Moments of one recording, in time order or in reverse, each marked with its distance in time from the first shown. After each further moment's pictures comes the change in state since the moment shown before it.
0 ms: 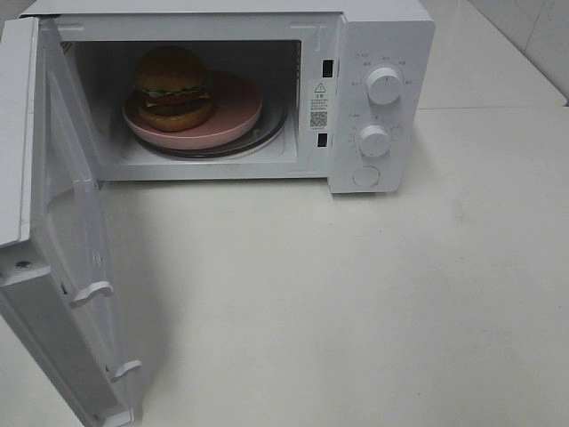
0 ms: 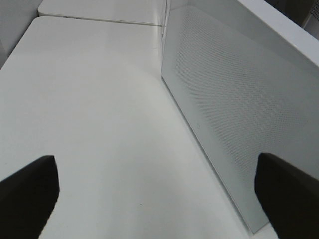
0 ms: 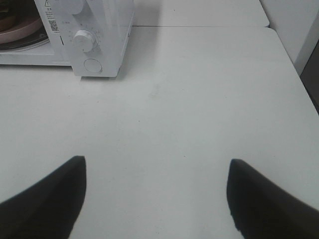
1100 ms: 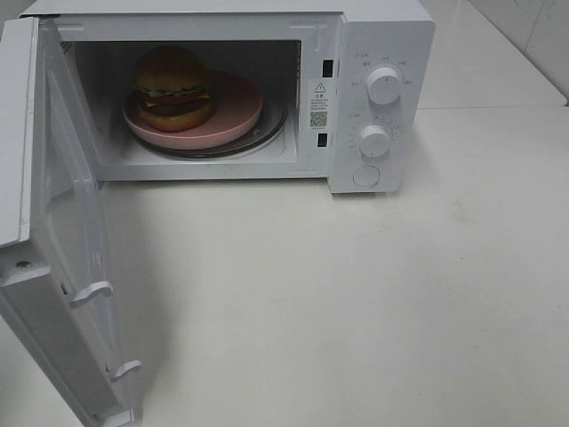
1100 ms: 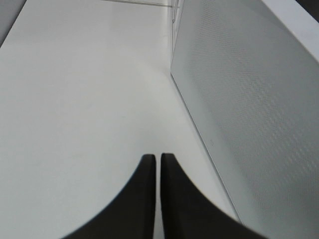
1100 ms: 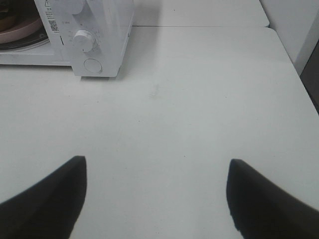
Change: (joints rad) left arm 0.000 0.446 -0.030 0.013 -0.271 0.000; right arm 0.000 0.000 0.000 0.000 0.000 0.000
